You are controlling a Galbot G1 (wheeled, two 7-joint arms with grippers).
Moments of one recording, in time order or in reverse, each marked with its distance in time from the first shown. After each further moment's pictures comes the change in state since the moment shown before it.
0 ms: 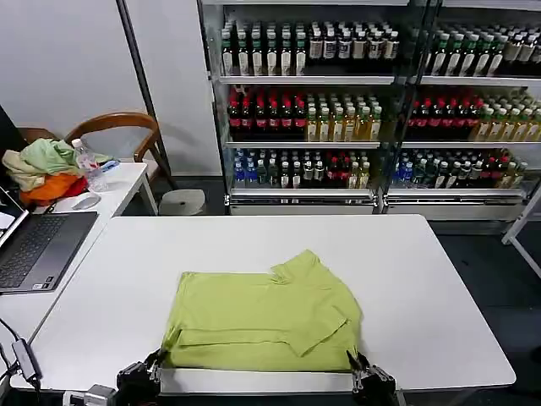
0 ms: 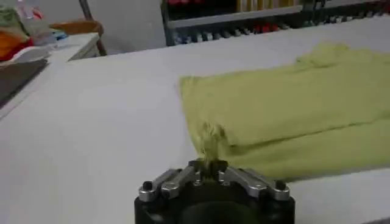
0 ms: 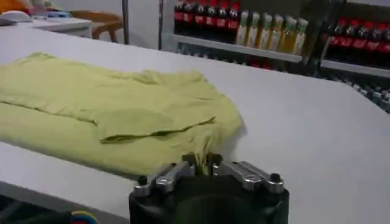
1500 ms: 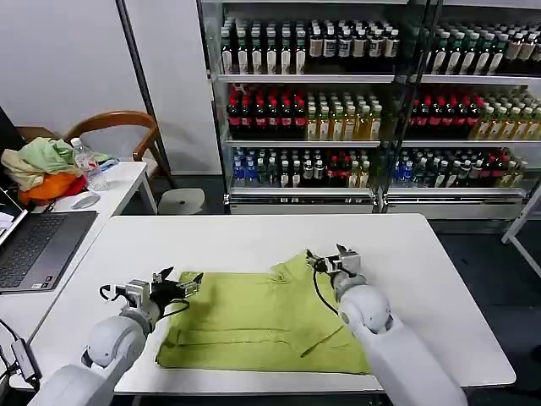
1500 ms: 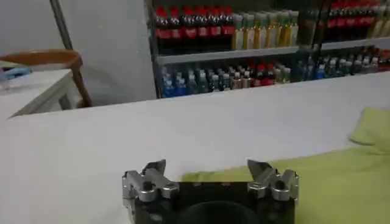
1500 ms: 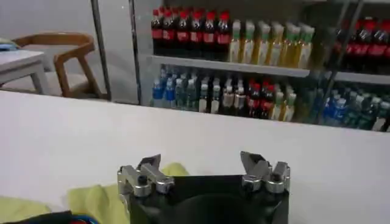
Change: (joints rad) left arm -0.821 0.052 0.377 0.565 -0.184 0.003 0.068; right arm 1.052 0.239 -0.302 -0.710 0.333 -0.311 0.064
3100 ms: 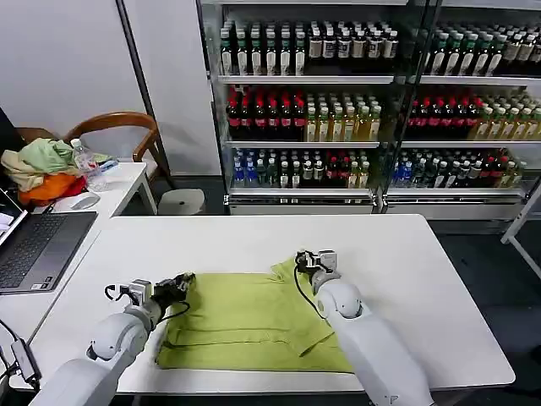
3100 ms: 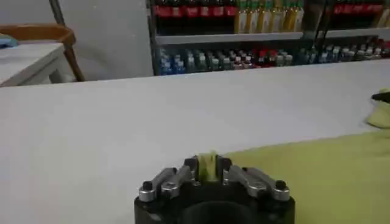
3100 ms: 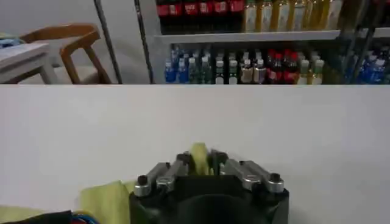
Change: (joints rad) left arm -0.008 -0.013 0.017 0.063 -0.025 0.002 0.047; right arm 0.049 0.095 -0.013 -0.188 0.009 0.054 -0.061
